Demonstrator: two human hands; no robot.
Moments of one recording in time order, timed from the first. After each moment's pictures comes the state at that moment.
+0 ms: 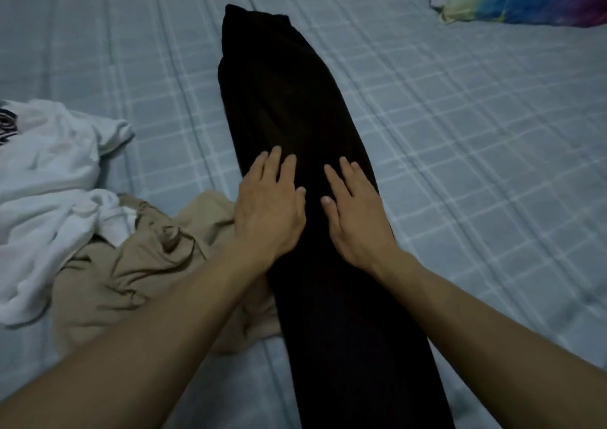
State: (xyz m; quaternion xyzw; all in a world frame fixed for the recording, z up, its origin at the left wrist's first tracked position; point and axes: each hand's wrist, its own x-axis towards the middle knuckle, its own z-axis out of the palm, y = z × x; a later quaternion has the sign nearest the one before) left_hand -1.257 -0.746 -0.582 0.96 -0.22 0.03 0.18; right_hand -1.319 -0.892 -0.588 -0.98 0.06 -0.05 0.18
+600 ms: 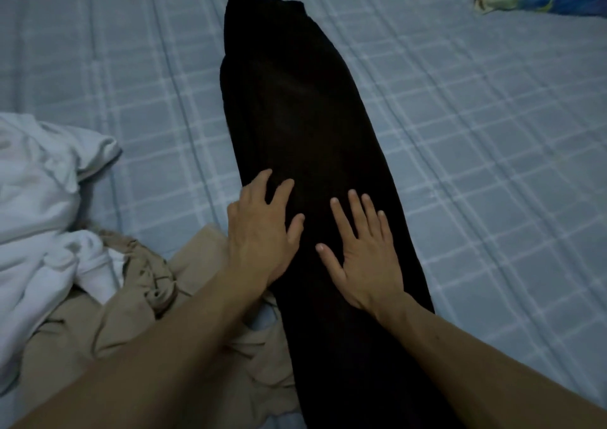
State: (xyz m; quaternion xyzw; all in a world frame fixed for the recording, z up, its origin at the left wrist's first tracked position) left_hand -1.198 -0.735 -0.629 0.96 -0.19 -0.01 0.21; right_hand -1.285 -0.901 -0.659 -0.99 0.07 0.01 0.09
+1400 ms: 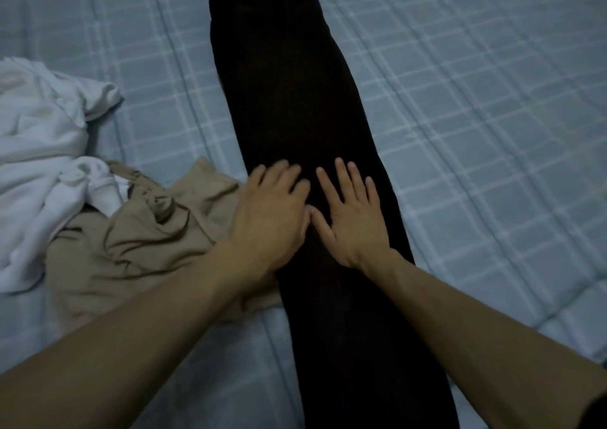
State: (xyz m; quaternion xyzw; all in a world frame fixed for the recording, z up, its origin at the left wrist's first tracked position) left_hand -1.296 -0.730 -0.598 0.93 -0.36 -0.01 0.06; right_hand -1.350 -0.892 -0.655 -0.99 0.06 0.04 0.08
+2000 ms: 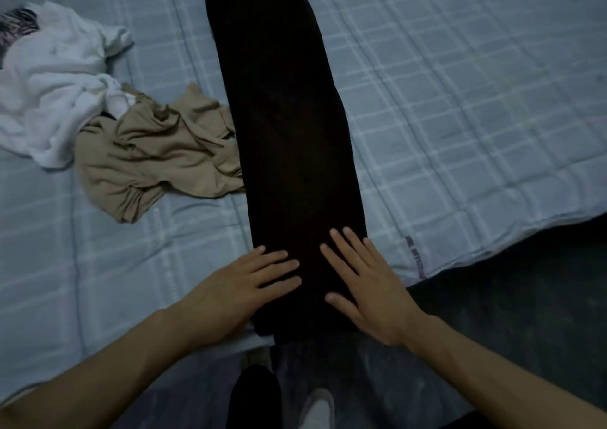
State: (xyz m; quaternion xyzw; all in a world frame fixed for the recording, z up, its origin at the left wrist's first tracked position) left_hand -1.547 -0.646 -0.601 0.80 -0.59 -0.10 0.06; right_hand -1.643 -0.917 -0.620 -0.98 -0.14 0.11 0.13
